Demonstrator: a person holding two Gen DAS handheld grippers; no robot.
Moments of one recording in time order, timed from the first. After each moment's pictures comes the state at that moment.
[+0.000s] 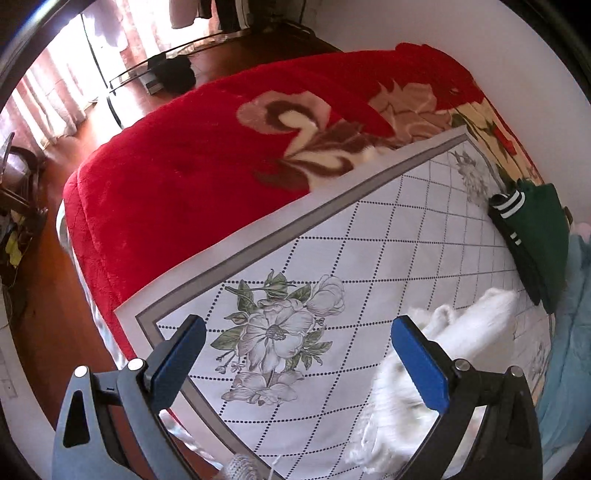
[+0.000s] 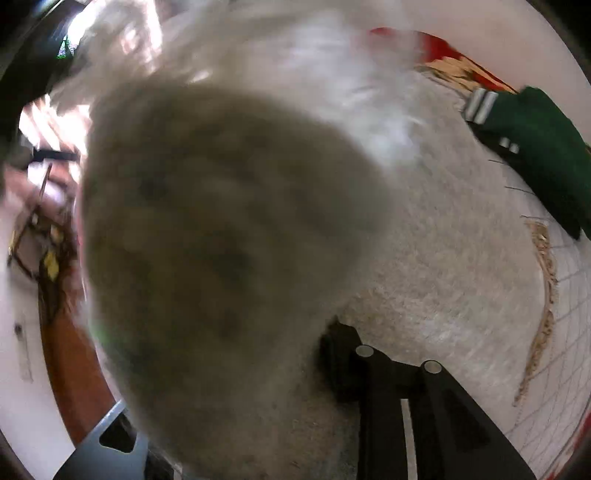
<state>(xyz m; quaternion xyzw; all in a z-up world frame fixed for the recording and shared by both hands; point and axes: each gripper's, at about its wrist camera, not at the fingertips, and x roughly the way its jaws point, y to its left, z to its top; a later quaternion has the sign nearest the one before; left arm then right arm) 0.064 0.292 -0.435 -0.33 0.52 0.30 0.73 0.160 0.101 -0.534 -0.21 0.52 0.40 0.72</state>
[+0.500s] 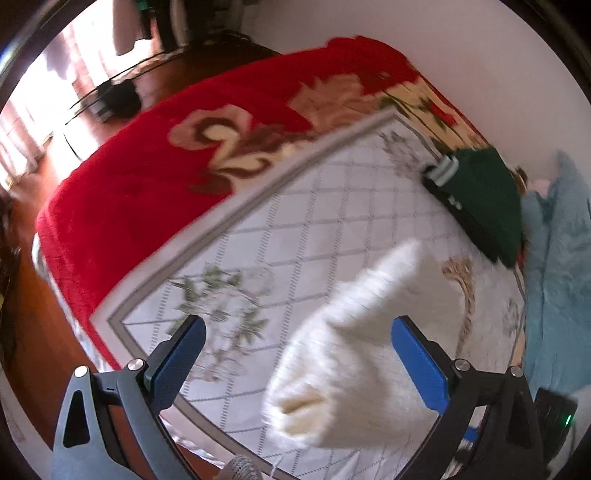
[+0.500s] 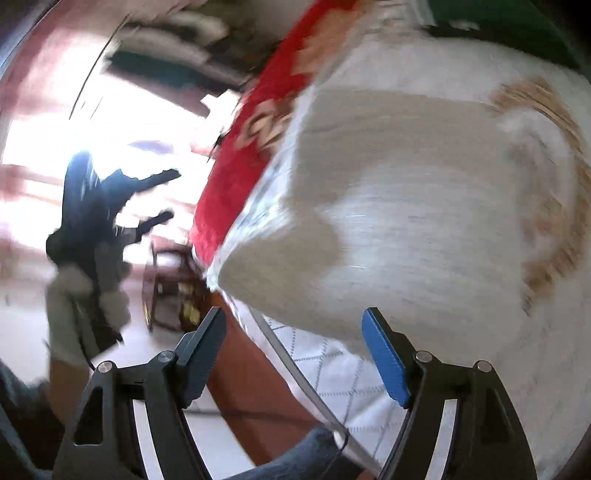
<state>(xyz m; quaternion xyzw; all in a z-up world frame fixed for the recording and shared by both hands) 0.088 0.225 -0.394 -0.29 0.53 0.20 0.77 0.207 -0.050 -0.470 0.11 0.67 0.42 0.60</state>
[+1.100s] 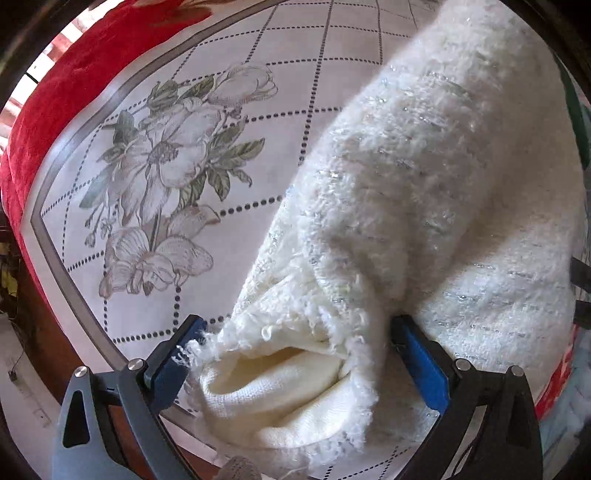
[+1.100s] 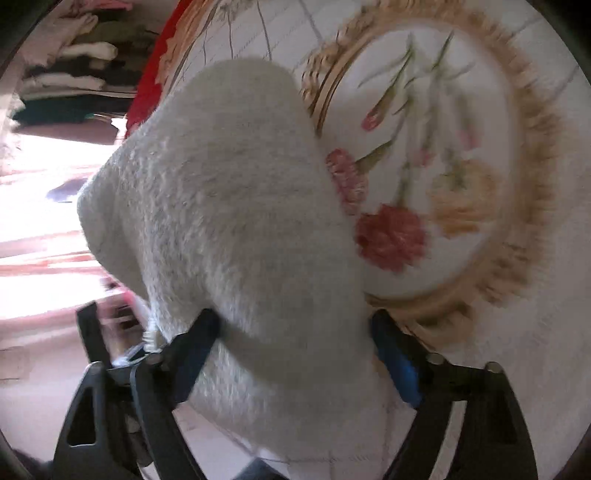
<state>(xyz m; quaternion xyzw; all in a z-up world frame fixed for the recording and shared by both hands) 0.065 0.172 -0.574 -0.26 0.66 0.19 0.68 0.304 -0.060 -0.611 0.13 0.76 0.33 0.55</state>
